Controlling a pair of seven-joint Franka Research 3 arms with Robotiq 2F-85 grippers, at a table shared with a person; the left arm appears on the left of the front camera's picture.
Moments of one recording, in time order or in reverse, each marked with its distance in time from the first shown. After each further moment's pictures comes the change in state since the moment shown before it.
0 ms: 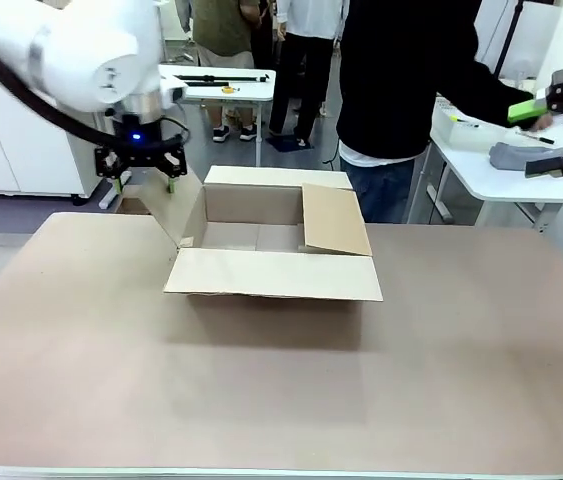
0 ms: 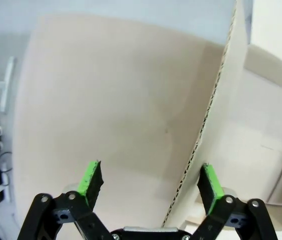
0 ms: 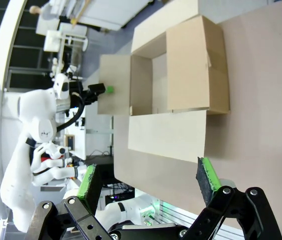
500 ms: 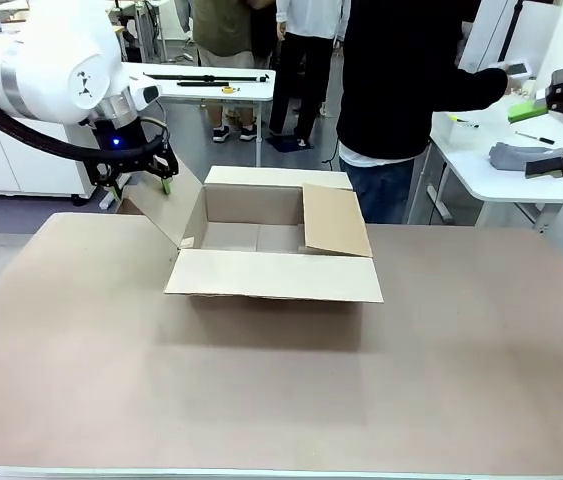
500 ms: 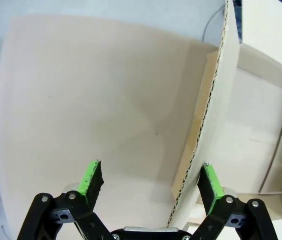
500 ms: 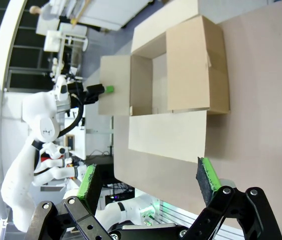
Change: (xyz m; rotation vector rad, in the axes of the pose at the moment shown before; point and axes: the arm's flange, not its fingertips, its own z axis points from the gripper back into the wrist) left arm 0.005 0.023 -0.011 -0.125 0.008 -0.020; right arm 0.000 0.000 0.000 0.000 0.000 0.000
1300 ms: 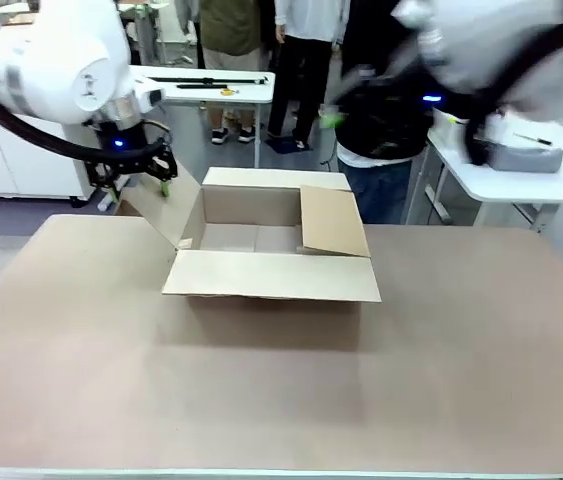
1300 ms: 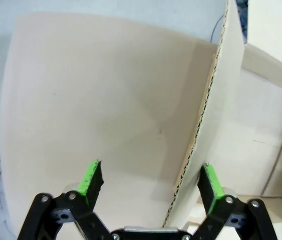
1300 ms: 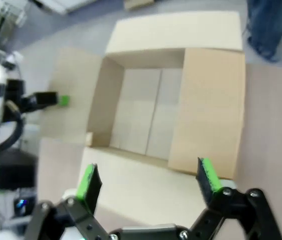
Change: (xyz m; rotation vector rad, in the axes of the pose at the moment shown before) left arm -0.001 -0.006 0.002 0.033 0.005 0.007; right arm 0.015 0.131 -0.254 -0.432 0.046 0.386
